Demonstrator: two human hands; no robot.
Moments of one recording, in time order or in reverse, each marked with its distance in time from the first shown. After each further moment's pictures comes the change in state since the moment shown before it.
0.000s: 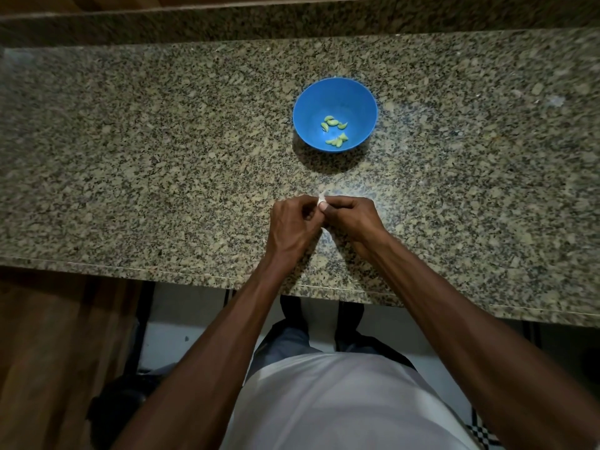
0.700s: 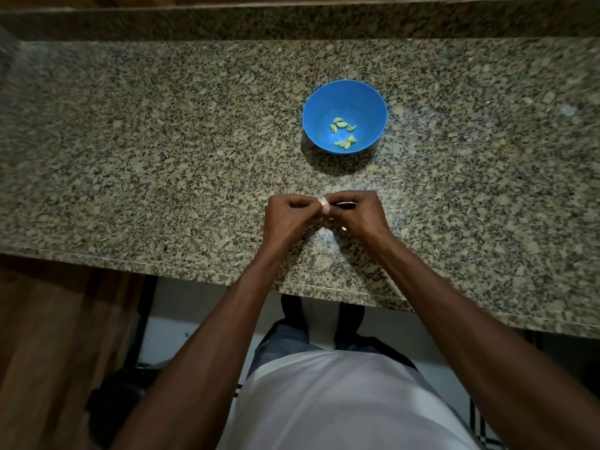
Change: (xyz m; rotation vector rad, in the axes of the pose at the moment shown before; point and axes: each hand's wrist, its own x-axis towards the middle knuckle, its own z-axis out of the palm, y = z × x) left_hand 0.009 -0.003 -0.013 -0.529 -0.061 -0.513; right_hand -0.007 -0.013 -0.003 -0.329 -0.036 -0.240
